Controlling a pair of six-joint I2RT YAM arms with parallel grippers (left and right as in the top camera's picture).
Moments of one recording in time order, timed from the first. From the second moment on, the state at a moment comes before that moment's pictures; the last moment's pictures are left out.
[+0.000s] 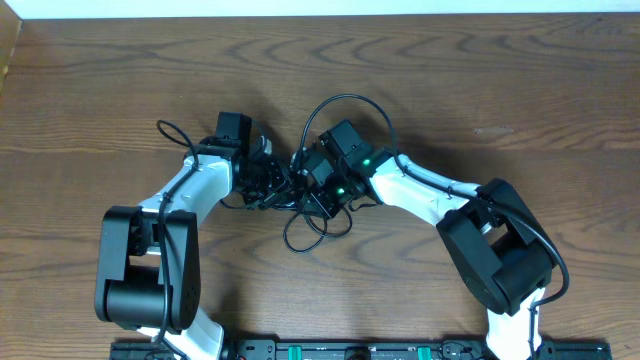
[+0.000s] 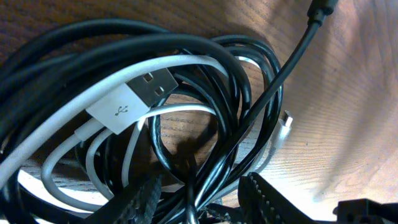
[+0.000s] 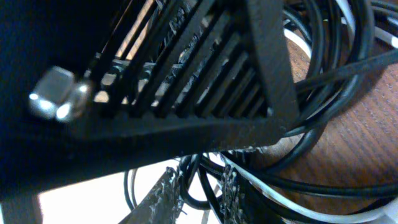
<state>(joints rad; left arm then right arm) -0.12 1.78 0.97 -0.55 0.57 -0.59 0.68 2.03 1.26 -0.37 -0.59 -0.03</state>
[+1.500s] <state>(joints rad) -0.02 1.74 0.92 -0.48 0.72 -0.78 0.69 2.03 1.32 -0.42 -0.55 -0.22</state>
